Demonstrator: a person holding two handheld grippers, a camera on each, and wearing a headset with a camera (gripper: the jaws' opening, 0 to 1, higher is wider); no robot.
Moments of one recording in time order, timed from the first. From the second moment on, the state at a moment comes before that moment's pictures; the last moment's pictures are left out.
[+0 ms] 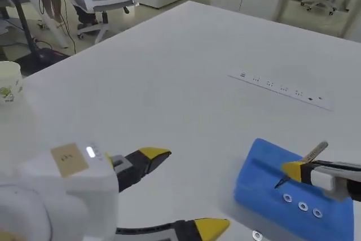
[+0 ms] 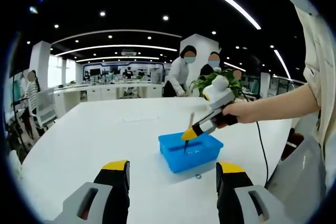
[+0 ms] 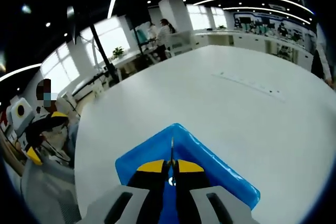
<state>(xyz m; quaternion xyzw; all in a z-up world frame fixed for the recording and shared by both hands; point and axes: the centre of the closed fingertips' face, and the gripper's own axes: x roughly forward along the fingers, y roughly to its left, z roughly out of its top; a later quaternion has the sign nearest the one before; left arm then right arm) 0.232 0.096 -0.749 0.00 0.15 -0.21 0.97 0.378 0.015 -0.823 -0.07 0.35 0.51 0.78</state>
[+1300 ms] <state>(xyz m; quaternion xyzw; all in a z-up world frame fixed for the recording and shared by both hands) 0.233 0.096 -0.746 0.00 0.14 -0.21 0.97 0.372 0.022 -0.816 -0.11 0.33 0.53 0.78</state>
